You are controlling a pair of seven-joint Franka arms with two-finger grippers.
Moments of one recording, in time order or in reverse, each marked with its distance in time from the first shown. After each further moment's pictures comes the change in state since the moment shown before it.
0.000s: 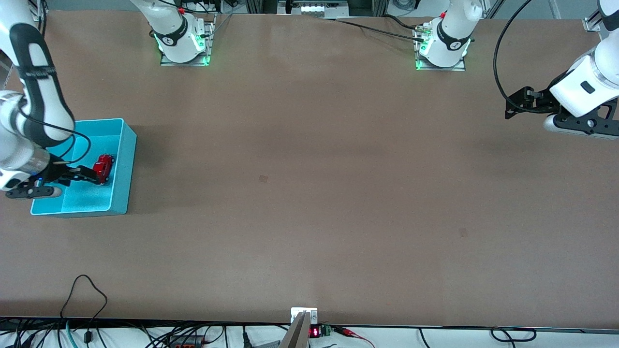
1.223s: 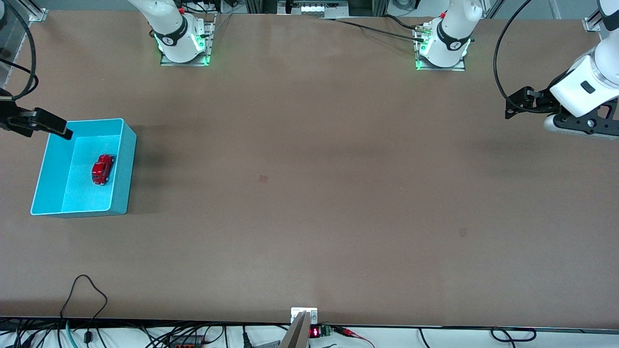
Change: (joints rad) left arm 0.000 0.000 0.000 0.001 0.000 -0.002 0.000; right arm 0.307 -0.273 -0.099 0.312 -0.007 -0.646 0.409
